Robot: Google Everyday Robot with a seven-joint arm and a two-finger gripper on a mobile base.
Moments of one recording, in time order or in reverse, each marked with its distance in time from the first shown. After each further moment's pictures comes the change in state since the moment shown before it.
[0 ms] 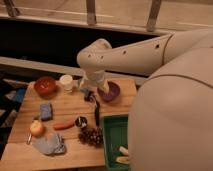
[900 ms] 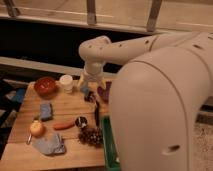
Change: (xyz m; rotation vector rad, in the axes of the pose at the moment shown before) arm -0.026 0.043 0.029 -0.054 0.108 -0.203
